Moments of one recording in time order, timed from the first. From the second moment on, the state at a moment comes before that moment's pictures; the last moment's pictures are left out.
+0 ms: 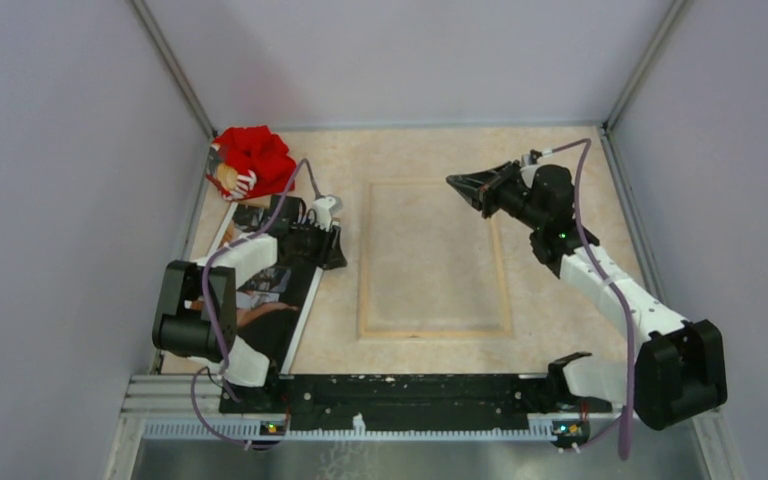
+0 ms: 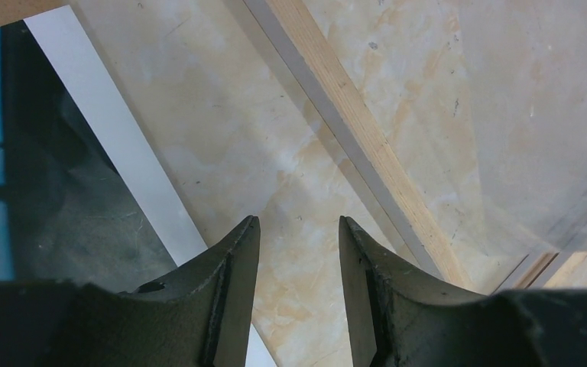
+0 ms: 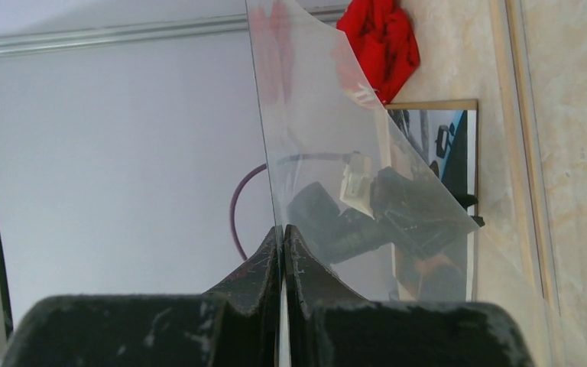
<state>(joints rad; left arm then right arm) -0.16 1.55 0.81 -0.23 0.58 0.17 0.33 1.20 0.86 0.21 -0.38 1.51</state>
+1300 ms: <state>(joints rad) -0.01 1.55 0.82 -0.25 0.57 0.11 0.46 1.16 0.80 0.28 -0.29 1.57</state>
